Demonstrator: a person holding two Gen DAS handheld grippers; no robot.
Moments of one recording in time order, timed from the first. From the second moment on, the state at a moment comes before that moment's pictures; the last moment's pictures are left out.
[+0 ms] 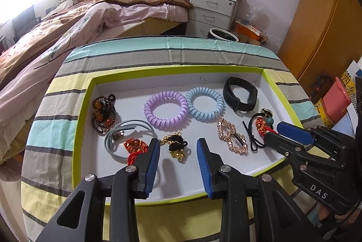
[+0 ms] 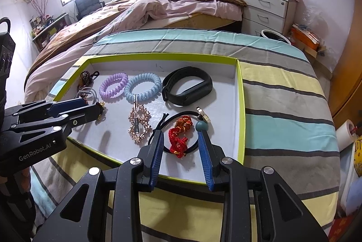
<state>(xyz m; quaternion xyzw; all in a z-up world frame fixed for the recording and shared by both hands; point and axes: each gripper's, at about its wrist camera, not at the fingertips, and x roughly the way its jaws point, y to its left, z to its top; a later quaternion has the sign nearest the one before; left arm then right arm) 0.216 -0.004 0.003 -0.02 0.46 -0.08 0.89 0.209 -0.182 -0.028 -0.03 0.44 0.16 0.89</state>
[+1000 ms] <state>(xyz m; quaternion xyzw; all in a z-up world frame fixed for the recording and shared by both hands) 0.108 -0.007 0.032 -0.01 0.40 0.02 0.92 0.115 -0.173 0.002 -0.01 0.36 0.15 0.92</state>
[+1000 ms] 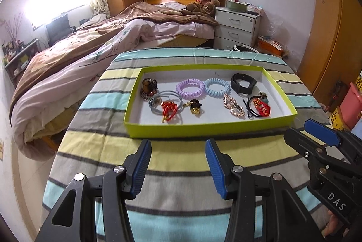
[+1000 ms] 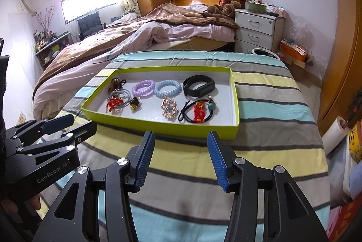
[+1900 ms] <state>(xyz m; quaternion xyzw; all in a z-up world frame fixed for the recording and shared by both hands) 0.093 -0.006 0.032 -0.02 0.40 0.01 0.92 0.100 -0.167 0.005 0.00 0.36 0.15 0.92</state>
